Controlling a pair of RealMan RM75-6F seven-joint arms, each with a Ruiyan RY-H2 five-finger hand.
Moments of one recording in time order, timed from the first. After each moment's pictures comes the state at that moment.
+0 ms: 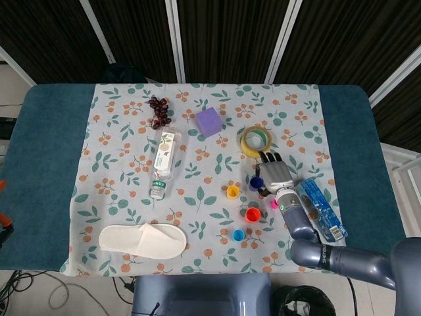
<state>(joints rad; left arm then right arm) -0.01 -1.13 -0.10 -1.65 1.43 1.59 -0.03 0.94 -1.48 0.17 -1.51 -0.49 0.93 -0.64</state>
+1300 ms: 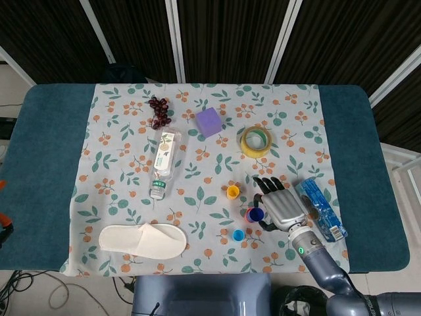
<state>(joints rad) -0.01 -1.13 -0.11 -1.66 1.43 1.59 -0.05 0.75 -1.22 0.05 -2.05 -0.84 1.11 -0.58</state>
